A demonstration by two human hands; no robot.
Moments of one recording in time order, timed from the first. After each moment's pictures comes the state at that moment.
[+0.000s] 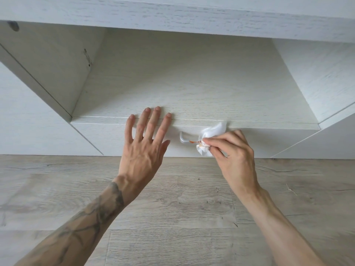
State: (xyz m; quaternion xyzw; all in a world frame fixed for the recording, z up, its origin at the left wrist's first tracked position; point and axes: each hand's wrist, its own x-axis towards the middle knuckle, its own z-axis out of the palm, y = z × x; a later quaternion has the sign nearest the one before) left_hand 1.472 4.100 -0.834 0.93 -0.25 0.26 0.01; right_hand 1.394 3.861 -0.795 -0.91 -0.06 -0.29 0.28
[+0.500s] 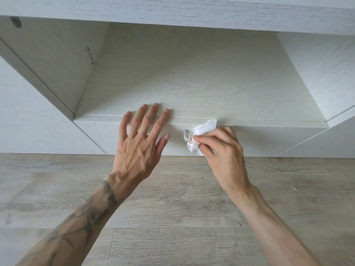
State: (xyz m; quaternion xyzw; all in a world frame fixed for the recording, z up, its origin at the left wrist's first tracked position) left_hand 1.477 4.116 -0.816 0.93 -0.25 0.25 0.06; right_hand 1.403 3.889 -0.795 -0.91 -0.07 -0.28 0.30
